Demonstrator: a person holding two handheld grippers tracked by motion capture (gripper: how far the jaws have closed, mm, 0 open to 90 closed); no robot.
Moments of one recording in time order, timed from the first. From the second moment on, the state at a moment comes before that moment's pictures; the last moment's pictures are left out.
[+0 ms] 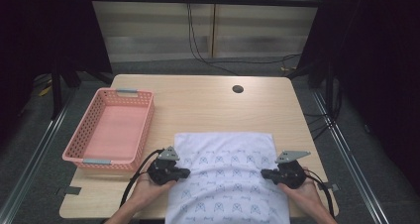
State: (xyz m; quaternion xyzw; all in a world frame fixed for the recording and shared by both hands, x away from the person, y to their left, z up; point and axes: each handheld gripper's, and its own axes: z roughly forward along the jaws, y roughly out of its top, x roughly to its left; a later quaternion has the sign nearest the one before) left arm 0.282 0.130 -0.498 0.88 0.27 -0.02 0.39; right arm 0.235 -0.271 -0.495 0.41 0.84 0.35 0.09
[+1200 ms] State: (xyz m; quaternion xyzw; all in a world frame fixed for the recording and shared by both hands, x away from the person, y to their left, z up) left arm 0.310 0.139 -0.491 0.85 0.34 0.04 0.40; right arm 0.311 -0.297 -0.503 0.44 0.81 0.35 0.14
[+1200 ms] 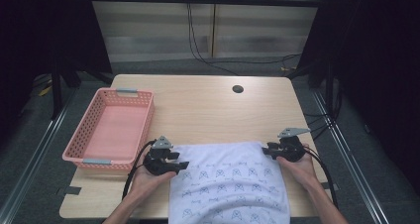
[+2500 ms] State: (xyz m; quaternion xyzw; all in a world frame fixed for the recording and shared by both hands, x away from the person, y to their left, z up) left arm 0.327 0.130 -0.452 0.81 0.31 0.04 0.50; right arm 0.292 -0.321 -0.453 0.43 0.78 0.44 0.12
